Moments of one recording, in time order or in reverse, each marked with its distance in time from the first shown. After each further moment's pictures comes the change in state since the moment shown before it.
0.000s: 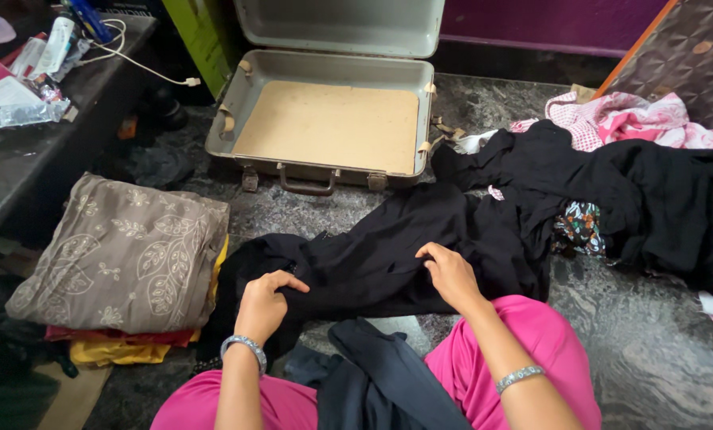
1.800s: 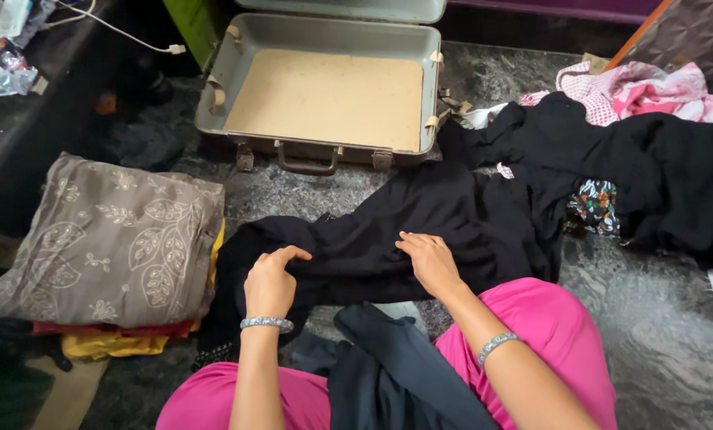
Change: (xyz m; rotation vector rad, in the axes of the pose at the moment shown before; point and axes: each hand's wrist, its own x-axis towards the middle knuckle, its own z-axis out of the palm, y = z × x) left_hand 0.011 -0.007 0.018 0.279 0.112 -0.143; right_hand 0.007 0.038 0.081 -0.285 0.009 -0.385
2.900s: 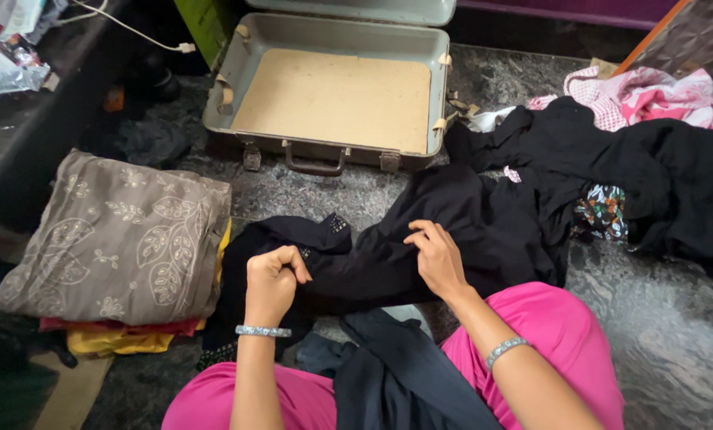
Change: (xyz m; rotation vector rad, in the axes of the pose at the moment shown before) left_hand 0.003 0.008 -0.030 -0.665 -0.020 0.194; right_hand 0.024 -0.046 -0.049 0.189 0.243 0.066
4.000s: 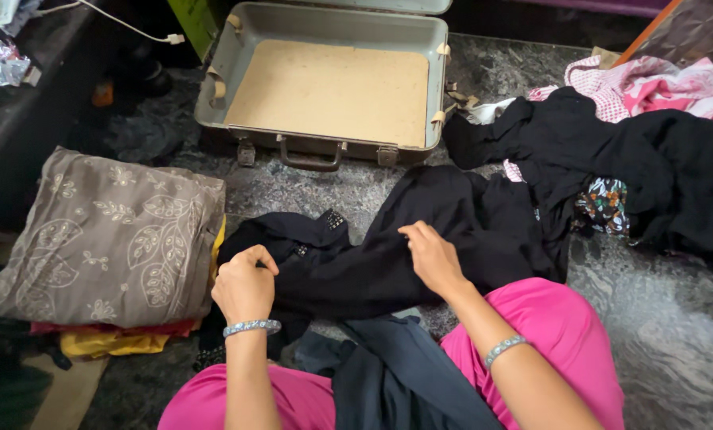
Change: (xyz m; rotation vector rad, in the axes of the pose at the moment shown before) left_hand -0.003 -0.018 -0.009 0.839 0.232 -0.369; right_hand -0.002 0.003 0.007 -0.053 -0.157 0.075
